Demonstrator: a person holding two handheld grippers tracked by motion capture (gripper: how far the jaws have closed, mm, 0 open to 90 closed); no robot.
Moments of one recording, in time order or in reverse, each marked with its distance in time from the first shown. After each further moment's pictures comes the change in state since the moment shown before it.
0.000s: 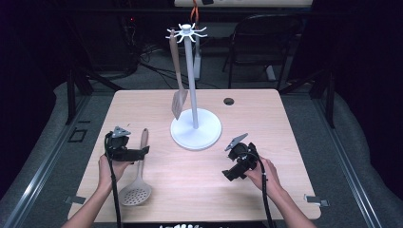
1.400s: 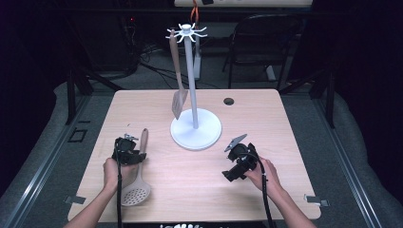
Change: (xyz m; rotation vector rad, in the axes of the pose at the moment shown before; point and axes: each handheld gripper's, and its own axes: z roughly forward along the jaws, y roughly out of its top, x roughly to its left) left arm 0.007 -0.022 0.046 0.265 0.019 -0.023; right arm 0.003 0.000 0.000 -0.008 0.004 -0.001
